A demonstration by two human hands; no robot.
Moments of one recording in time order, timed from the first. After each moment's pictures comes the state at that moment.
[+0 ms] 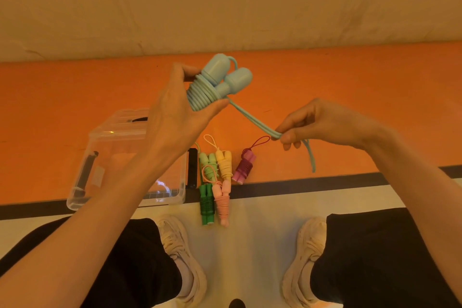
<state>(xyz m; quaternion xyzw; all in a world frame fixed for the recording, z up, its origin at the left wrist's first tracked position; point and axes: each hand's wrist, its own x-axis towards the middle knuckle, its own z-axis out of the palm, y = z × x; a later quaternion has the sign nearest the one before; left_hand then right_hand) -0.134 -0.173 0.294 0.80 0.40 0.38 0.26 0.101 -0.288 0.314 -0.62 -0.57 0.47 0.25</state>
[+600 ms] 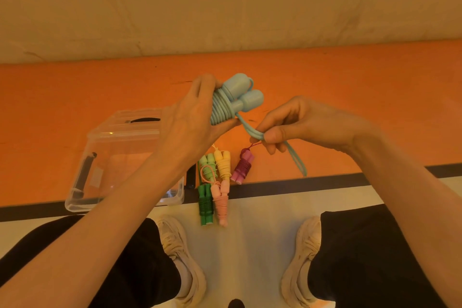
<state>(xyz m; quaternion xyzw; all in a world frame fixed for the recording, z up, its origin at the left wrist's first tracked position) -0.120 -0.188 0.289 0.89 0.34 0.29 0.08 0.076 -0.286 0.326 -0.49 -0.57 0.58 0.33</state>
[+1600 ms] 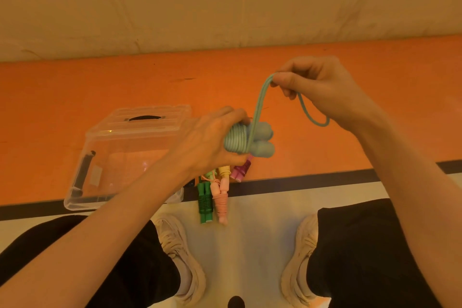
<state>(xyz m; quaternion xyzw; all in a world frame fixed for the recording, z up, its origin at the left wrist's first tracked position) -0.115 -0.196 0.274 0.95 0.24 0.15 0.11 0.097 -0.268 0.326 -0.58 -0.59 0.30 0.46</state>
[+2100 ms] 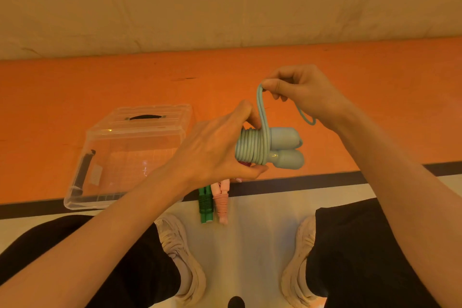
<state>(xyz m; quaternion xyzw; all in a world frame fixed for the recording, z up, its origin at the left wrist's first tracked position) -0.120 -0.216 0.288 0.93 0.20 0.19 0.23 0.094 -0.243 0.304 -0.64 -0.57 0.30 0.41</state>
